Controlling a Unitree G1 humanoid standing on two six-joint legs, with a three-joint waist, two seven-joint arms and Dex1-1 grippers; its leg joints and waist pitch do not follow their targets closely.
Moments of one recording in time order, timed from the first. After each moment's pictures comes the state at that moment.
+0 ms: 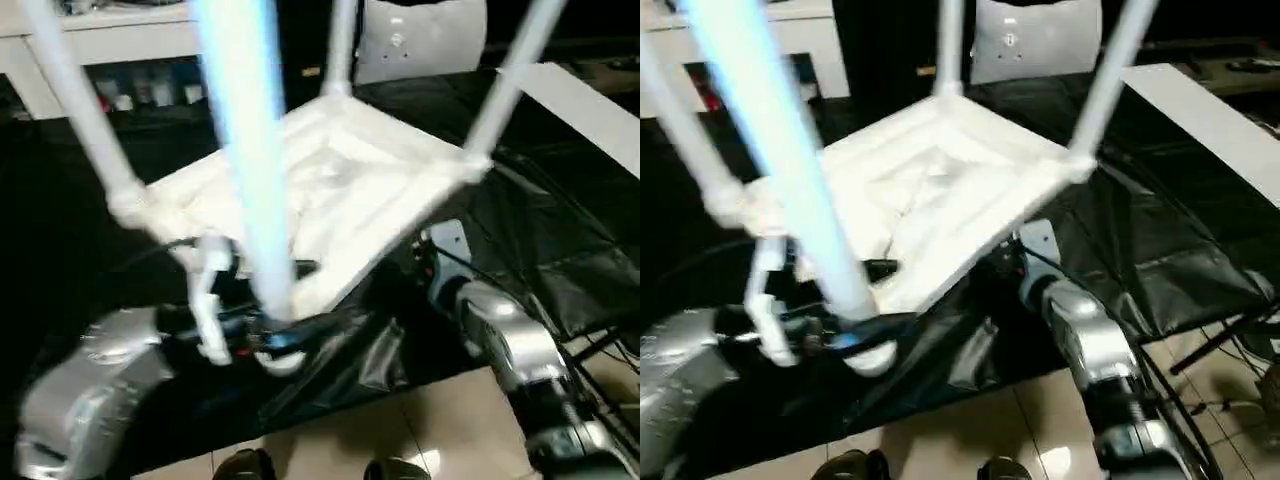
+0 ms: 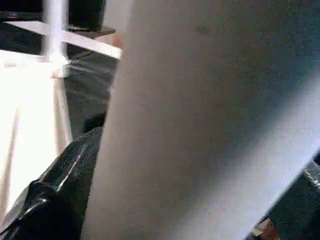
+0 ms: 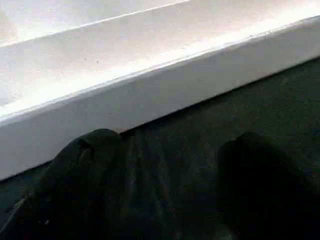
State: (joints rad) left arm -0.10 0.38 -0.05 -0.47 -0.63 0.66 -0.87; right arm -0.43 -0.23 0.11 0.42 0.16 0.36 0.32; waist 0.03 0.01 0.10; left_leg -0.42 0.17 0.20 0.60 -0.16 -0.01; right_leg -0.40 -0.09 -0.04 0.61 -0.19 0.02
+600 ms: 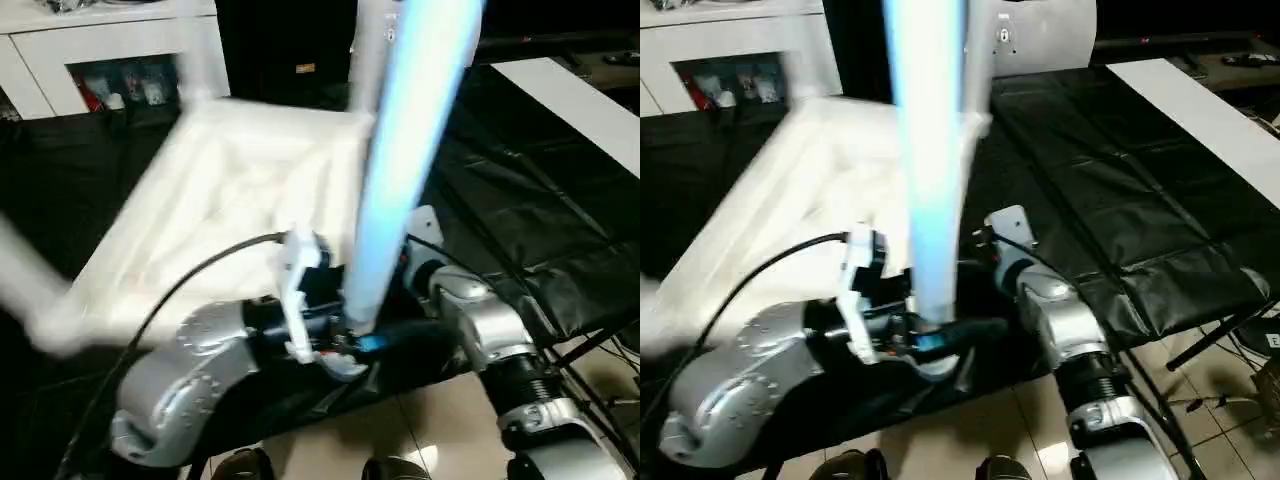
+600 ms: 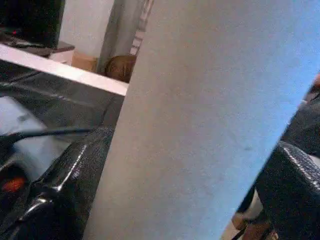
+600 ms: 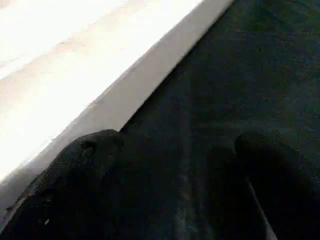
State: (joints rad) left arm -0.22 0.17 -0.27 -0.41 -0.57 0.62 -0.76; right arm -0.54 -0.13 0.14 0.53 0.11 0.29 0.36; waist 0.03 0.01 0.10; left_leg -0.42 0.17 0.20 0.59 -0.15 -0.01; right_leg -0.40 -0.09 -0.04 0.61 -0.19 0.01
